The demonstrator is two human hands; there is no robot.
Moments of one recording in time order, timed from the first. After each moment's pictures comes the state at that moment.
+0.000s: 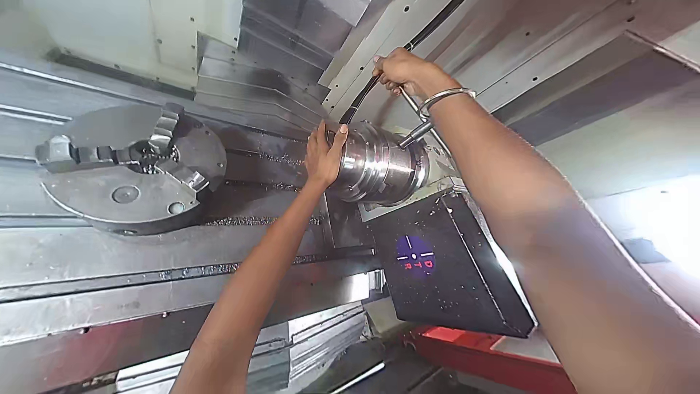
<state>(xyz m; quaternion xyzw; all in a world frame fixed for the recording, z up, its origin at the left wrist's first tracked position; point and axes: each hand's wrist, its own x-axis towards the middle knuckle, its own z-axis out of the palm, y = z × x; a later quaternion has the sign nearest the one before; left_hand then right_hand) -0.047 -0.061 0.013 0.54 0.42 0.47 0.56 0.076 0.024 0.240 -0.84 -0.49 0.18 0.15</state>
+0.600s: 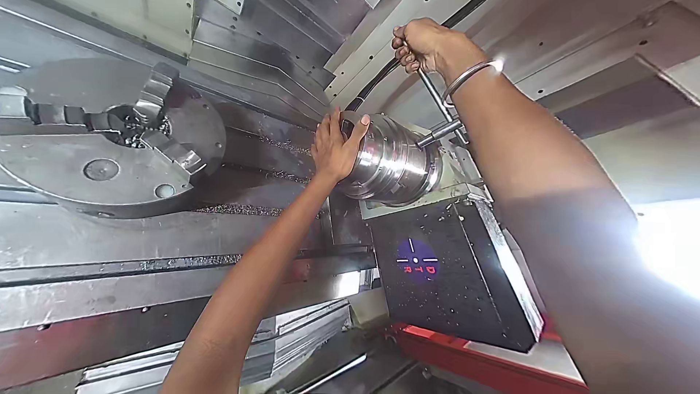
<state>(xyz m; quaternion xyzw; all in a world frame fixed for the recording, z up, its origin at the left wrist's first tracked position) -0.050 -0.064 0.017 0.54 0.42 0.45 0.57 0.071 0.071 0.241 -0.85 -0.45 0.23 0.17</state>
